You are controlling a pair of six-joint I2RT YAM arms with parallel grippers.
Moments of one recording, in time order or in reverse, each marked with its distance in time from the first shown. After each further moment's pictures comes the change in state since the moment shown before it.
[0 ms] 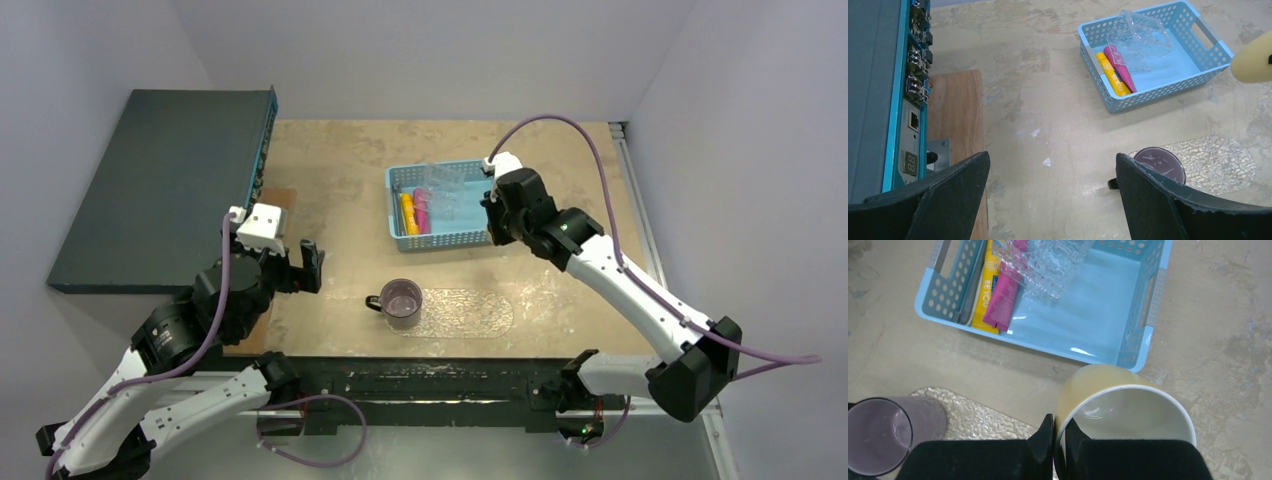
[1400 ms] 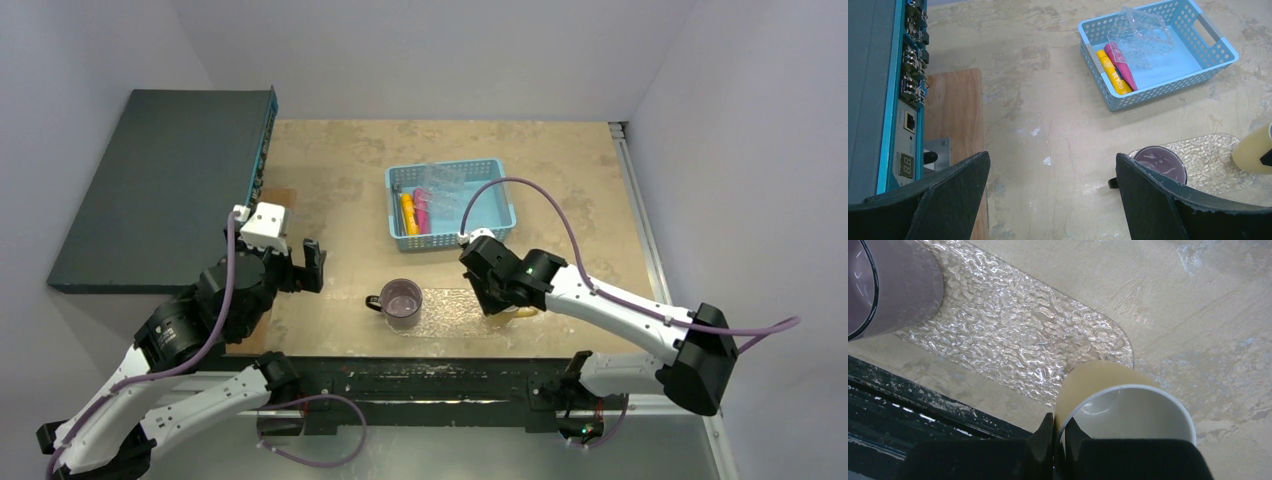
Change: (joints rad) left arm 0.000 0.011 0.000 0.000 0.003 0.000; right arm 0.296 -0.045 -0.258 -0.201 -0.005 0.251
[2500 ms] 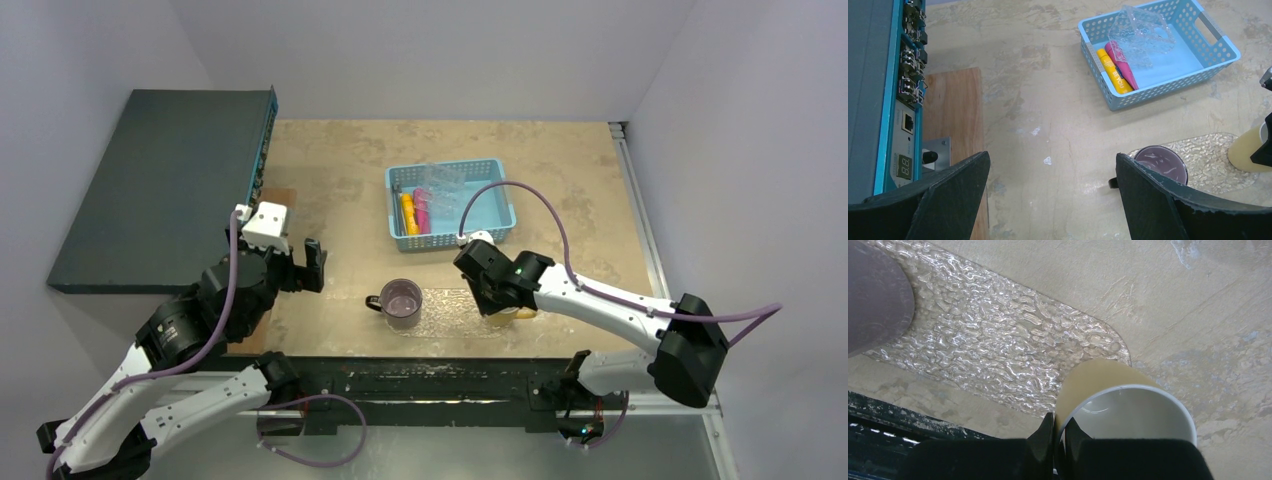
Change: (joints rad) left arm 0.000 0.009 0.000 0.000 0.000 0.000; right arm 0.005 0.065 -0.040 0.054 0.049 0.052
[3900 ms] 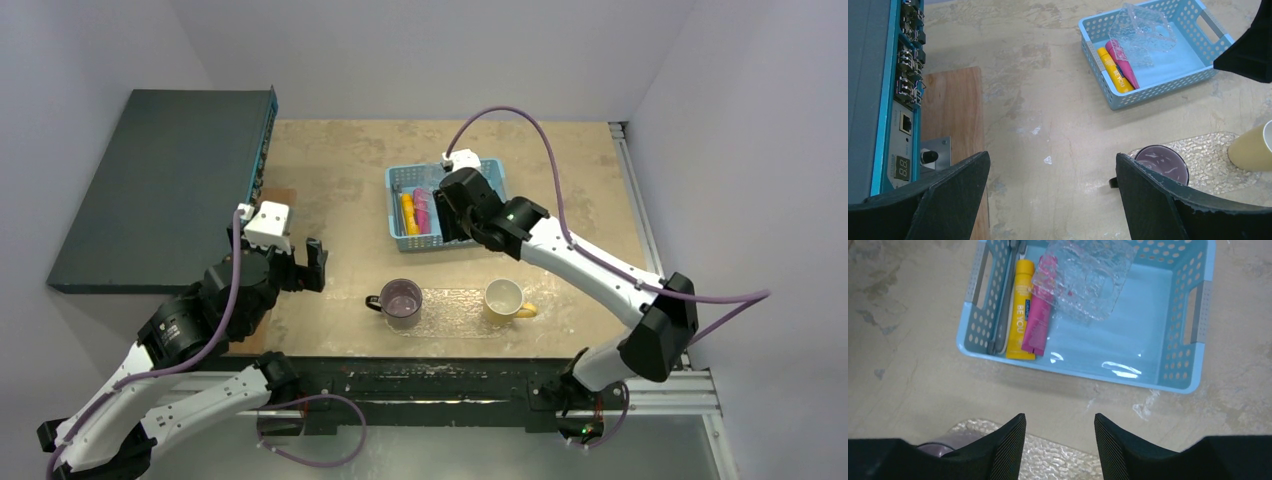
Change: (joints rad) left arm 0.000 0.009 0.000 0.000 -0.001 0.000; right arm -0.101 0.185 0.443 0.124 0.134 -0.109
